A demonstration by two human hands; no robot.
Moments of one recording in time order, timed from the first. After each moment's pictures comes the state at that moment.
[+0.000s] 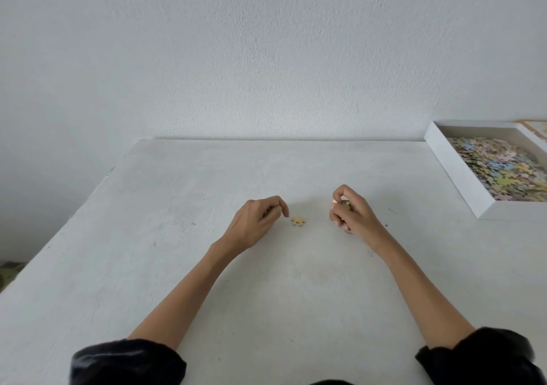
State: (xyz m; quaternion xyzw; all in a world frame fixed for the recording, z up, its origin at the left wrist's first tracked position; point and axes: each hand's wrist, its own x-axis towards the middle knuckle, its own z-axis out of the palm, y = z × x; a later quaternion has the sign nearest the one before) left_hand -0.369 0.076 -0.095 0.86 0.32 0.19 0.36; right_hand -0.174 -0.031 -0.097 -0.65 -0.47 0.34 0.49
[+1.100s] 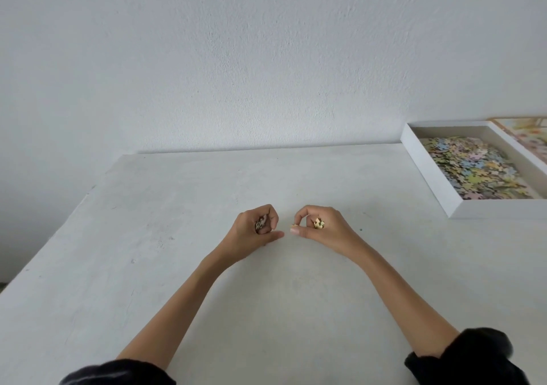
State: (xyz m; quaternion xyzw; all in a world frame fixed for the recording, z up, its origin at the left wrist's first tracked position) left_hand -0.346 0.061 -0.093 0.81 0.28 0.21 0.46; right_hand -0.177 -0.039 -0.091 -0.66 -0.55 0.30 0.40
